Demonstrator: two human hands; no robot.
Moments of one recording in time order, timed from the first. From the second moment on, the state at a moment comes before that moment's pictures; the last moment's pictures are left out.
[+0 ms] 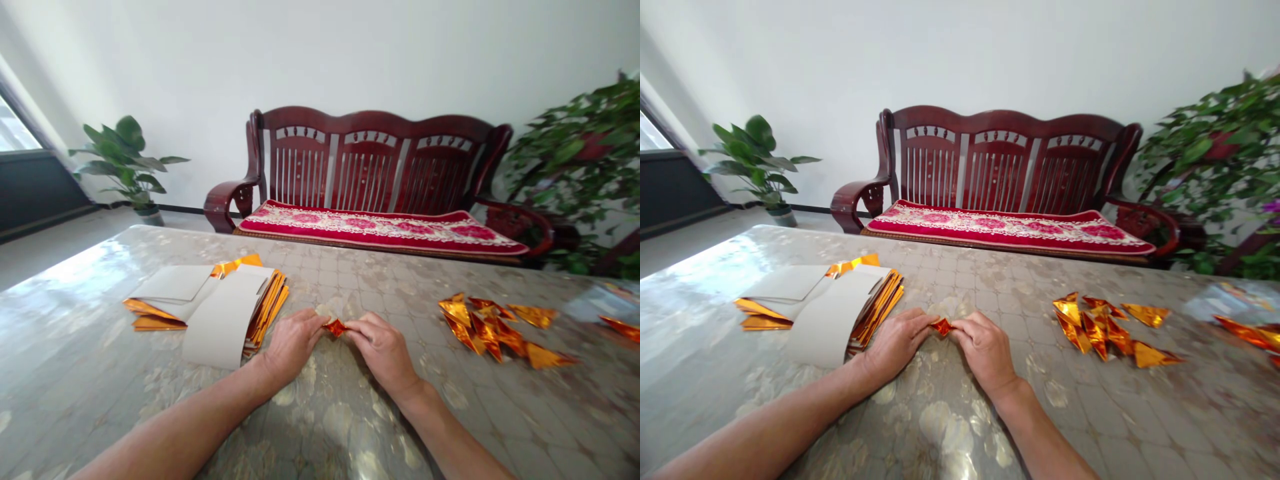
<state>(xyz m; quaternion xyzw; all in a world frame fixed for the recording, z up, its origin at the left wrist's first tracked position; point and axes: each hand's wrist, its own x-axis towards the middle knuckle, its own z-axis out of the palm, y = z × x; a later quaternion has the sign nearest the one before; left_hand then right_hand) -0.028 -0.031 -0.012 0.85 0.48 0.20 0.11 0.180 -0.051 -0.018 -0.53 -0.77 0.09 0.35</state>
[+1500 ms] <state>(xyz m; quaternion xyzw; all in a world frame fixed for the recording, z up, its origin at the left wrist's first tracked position) -0.023 -0.030 -0.026 0.88 0.43 0.20 0.06 0.180 -0.048 -0.023 -0.47 -0.82 0.07 0.32</state>
